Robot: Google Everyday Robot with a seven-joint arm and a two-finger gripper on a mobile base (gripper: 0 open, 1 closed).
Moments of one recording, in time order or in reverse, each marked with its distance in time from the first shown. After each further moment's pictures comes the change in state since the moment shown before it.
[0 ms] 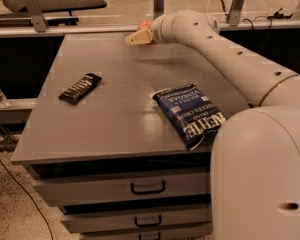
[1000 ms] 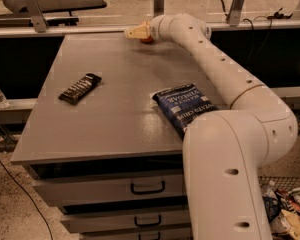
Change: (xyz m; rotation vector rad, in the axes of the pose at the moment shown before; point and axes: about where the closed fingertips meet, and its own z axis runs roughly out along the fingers) arm 0.001 -0.026 0.060 0.006 -0.082 0.145
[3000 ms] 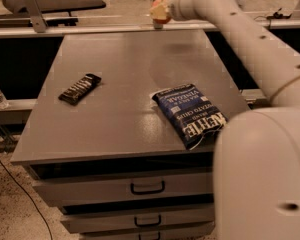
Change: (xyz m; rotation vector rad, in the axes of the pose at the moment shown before) arm -0.063 -0.019 -0.095 0.024 0.069 -0.137
